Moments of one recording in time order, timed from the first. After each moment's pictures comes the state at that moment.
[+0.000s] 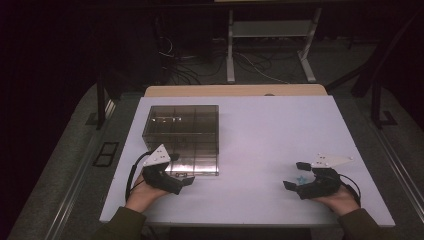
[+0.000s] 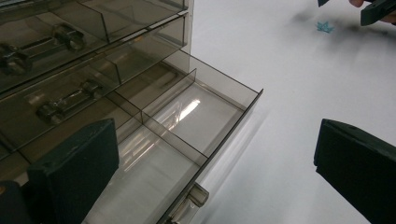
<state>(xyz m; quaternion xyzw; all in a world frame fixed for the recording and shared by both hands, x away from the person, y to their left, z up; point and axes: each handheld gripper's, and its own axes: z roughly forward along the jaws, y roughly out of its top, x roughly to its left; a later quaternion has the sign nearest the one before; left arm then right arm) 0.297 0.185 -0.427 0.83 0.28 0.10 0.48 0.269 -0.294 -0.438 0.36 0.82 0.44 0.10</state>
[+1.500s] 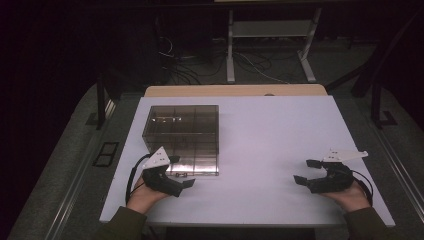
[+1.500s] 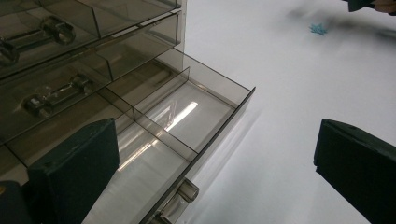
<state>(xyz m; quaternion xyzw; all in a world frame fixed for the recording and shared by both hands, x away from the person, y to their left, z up) 0.291 0.186 -0.429 0.82 0.28 0.10 0.49 0.273 -0.321 -0.427 0.39 0.81 0.43 0.10</state>
